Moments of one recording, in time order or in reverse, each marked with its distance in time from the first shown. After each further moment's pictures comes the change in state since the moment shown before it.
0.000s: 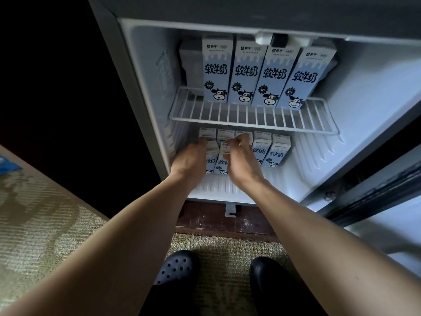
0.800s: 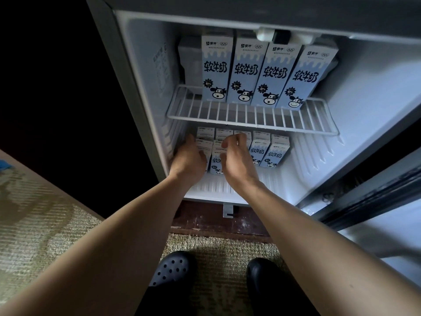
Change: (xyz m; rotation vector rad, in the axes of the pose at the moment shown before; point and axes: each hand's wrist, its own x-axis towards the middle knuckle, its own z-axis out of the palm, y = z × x) left_hand -0.002 0.006 0.000 -0.394 0.009 -0.260; right_hand -0.005 -0.012 -0.004 0.067 0.132 -0.024
